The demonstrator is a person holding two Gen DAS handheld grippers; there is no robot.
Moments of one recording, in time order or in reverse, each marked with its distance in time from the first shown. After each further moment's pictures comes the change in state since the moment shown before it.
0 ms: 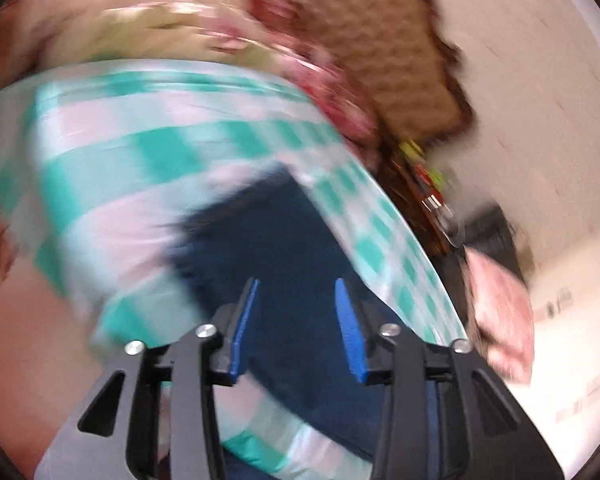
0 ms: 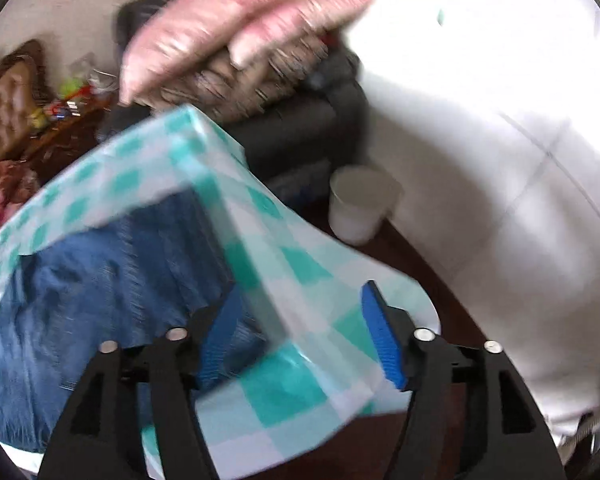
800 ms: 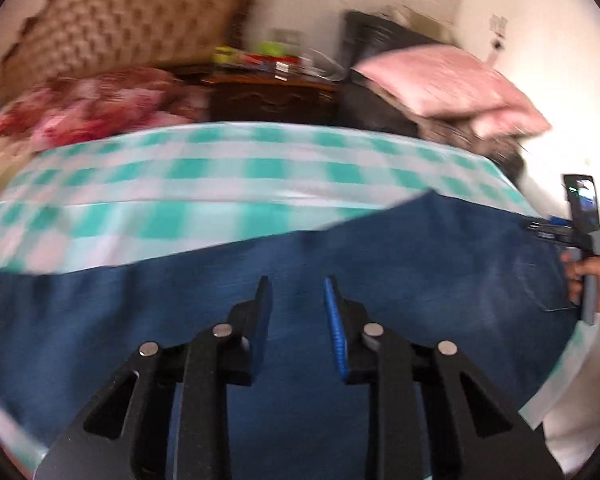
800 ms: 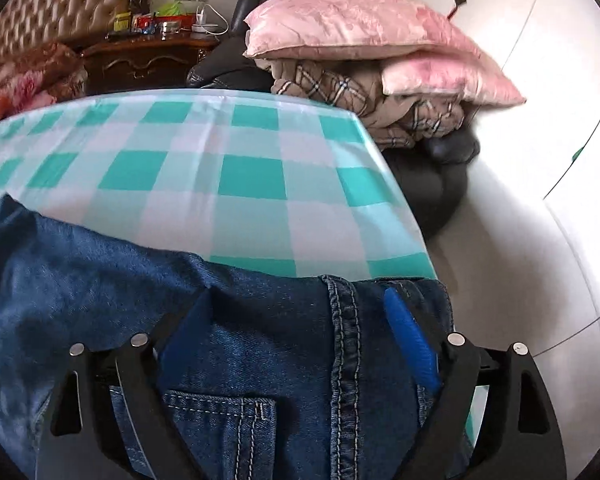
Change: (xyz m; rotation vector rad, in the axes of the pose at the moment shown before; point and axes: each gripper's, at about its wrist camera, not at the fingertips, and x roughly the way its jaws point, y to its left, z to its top) left arm 0.156 -0.300 -0.196 0.848 0.199 -0.014; right arm 0.116 0.196 0.024 -0.432 -0.081 -0.017
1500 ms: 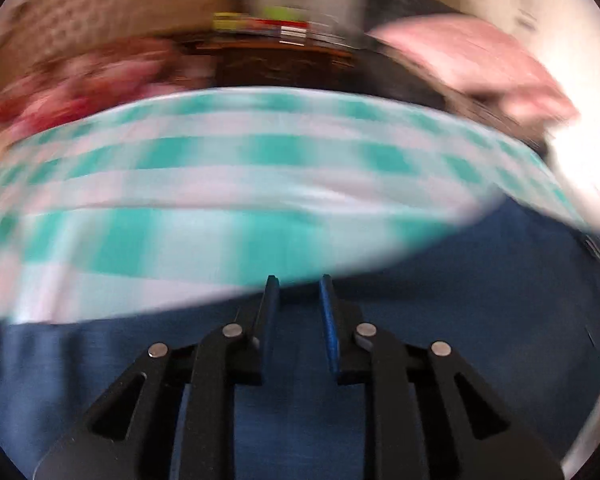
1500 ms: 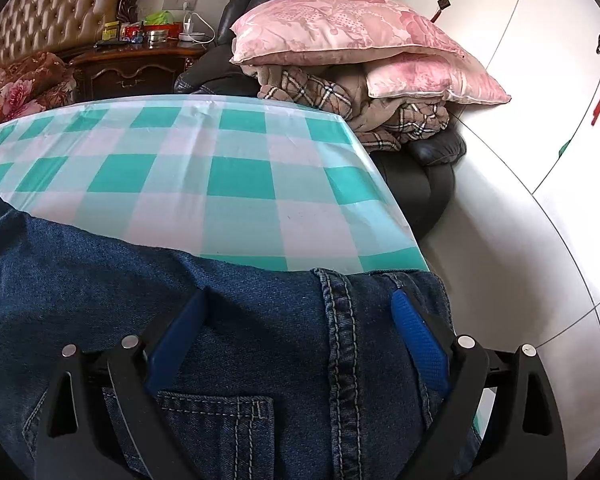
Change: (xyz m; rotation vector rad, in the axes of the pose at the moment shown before) left arm 0.079 0.045 0.029 -0.077 0.081 0.133; right arm 0.003 0.001 -0.005 0.039 -0.026 -0.029
